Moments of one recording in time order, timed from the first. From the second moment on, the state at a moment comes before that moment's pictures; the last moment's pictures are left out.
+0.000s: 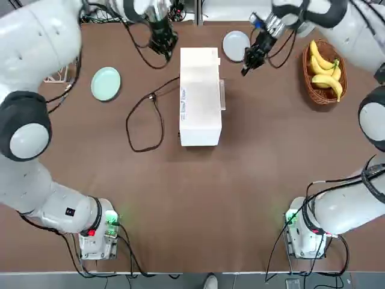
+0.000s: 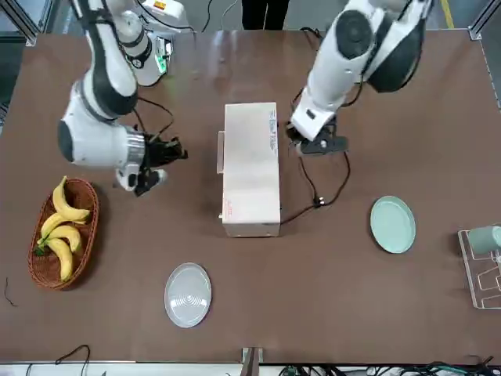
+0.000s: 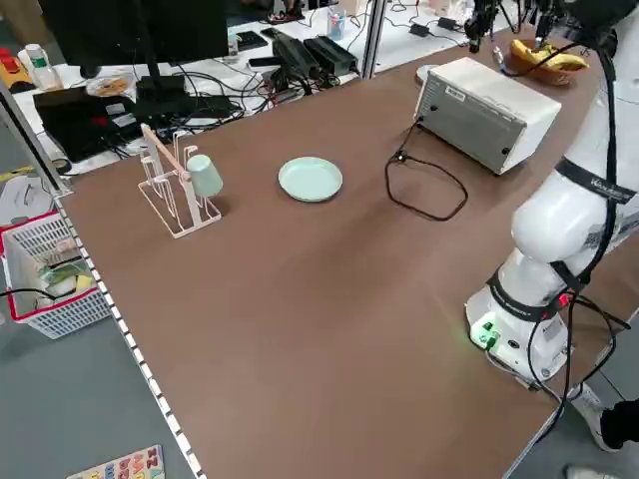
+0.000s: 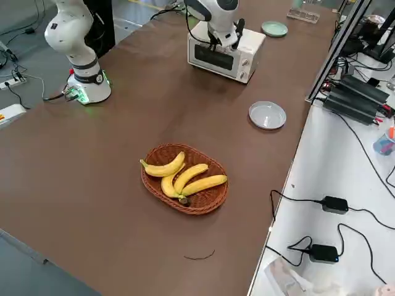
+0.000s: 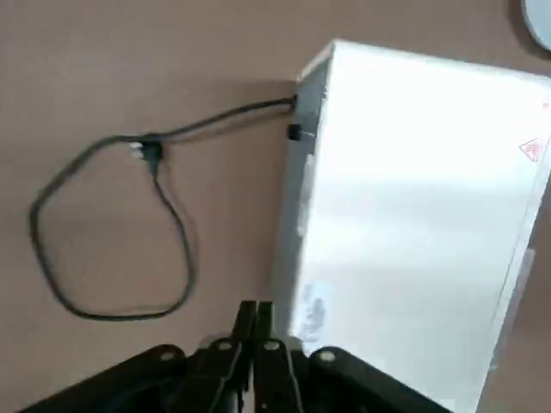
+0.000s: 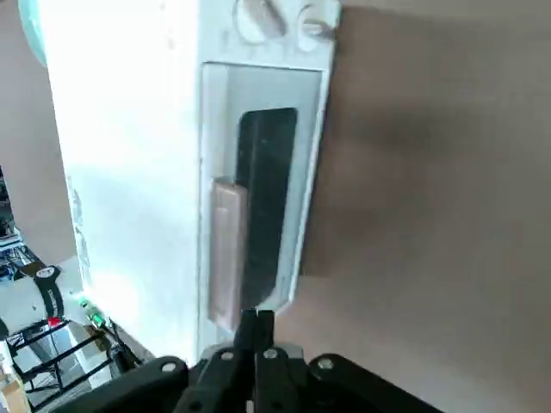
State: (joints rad) left arm -0.31 0.22 -0.40 -1.68 -0.02 1.91 -0.84; right arm 0.40 0.16 -0.04 -1.99 0.73 1.95 -0.22
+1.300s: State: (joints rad) left arm -0.40 0.40 -0.40 -1.68 0.07 2.03 -0.96; right arm 0.47 0.22 0.05 -2.06 0.78 2.20 -0.29
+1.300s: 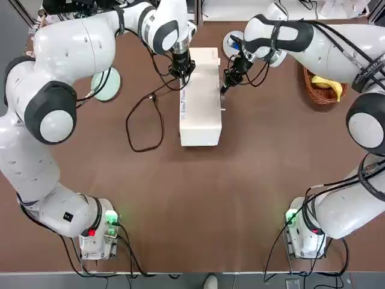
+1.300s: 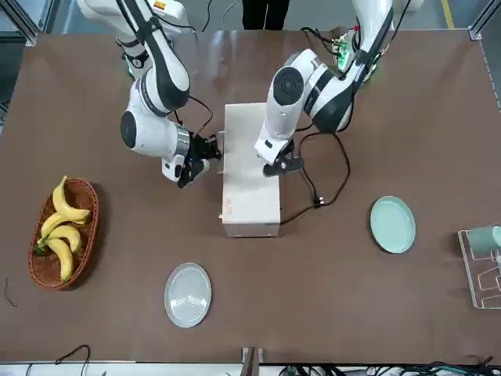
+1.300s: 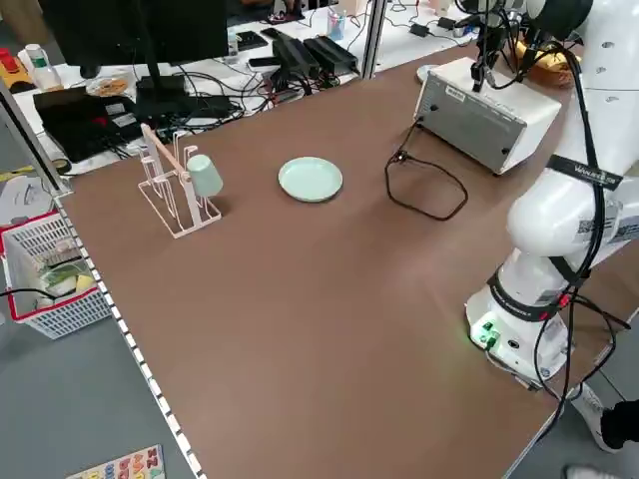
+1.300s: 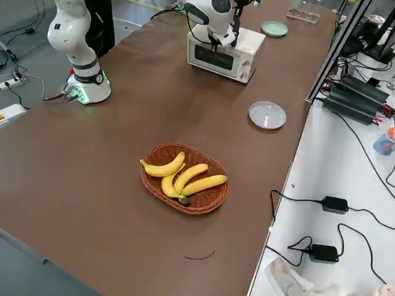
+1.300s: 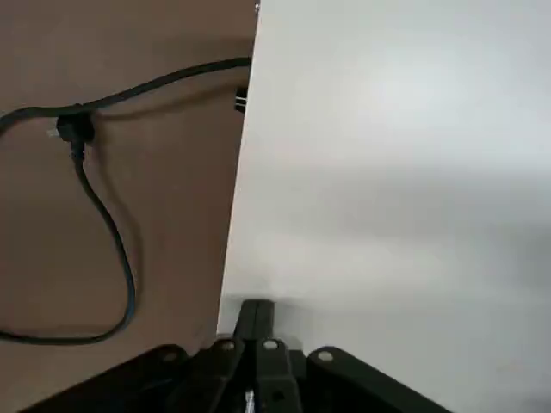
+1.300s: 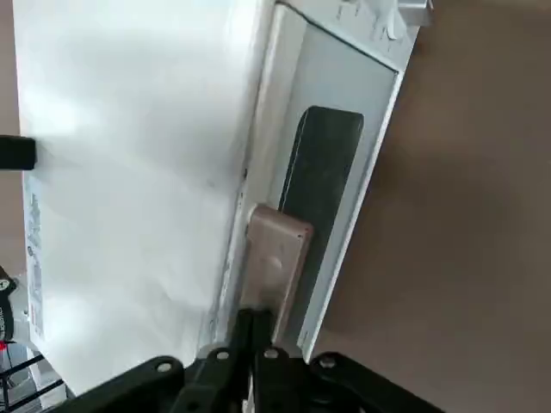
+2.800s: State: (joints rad) left arm -0.40 0.40 -0.40 -1.68 0.09 2.03 -0.99; right arm 0.33 0.28 -0.04 -2.19 0.62 2.23 -0.45
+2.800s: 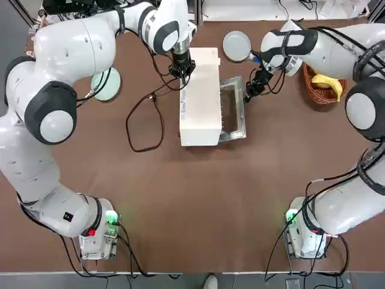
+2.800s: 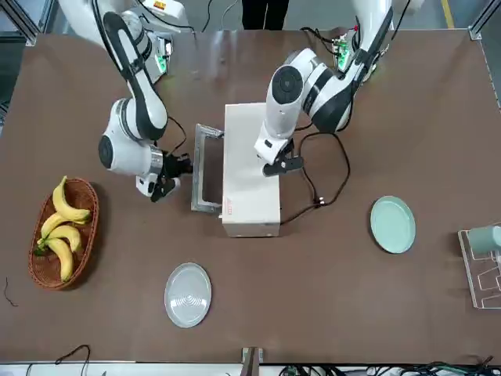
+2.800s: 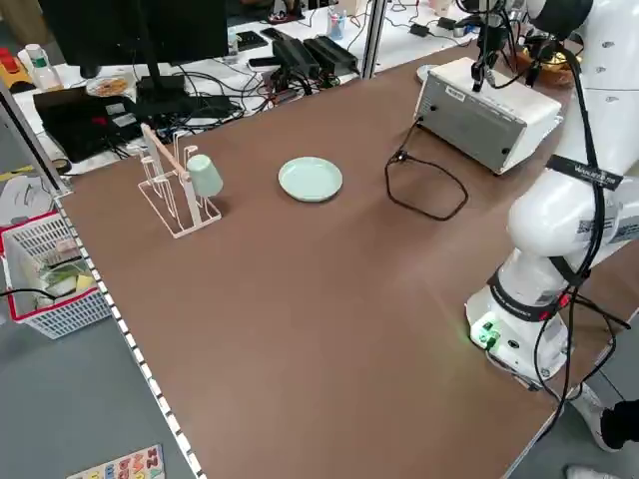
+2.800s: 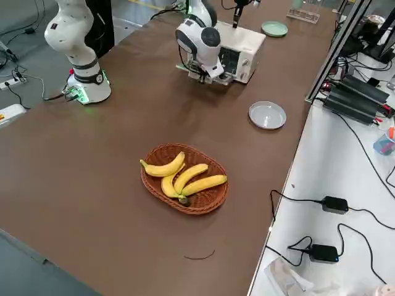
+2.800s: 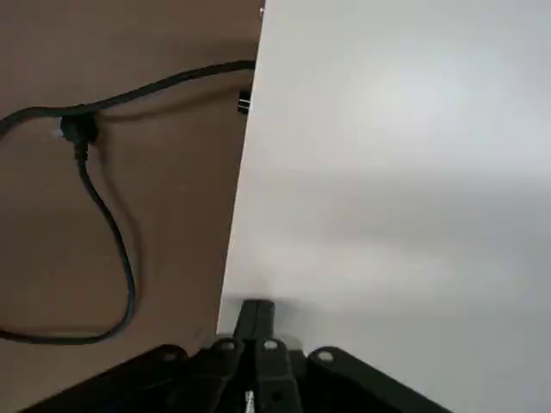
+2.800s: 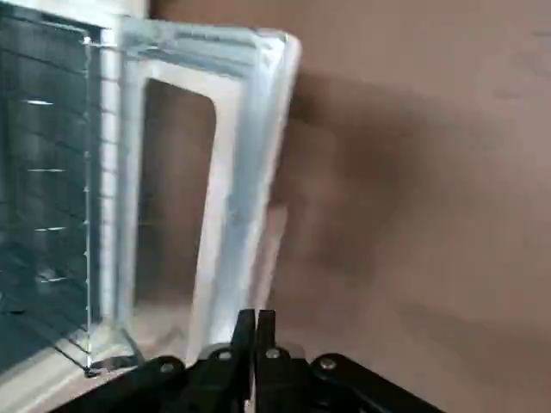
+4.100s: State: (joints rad) left arm -0.14 0.18 -0.38 -1.54 0.10 1.76 -0.78; right arm -0.03 0.21 -0.15 -1.64 0.09 1.87 -0.33
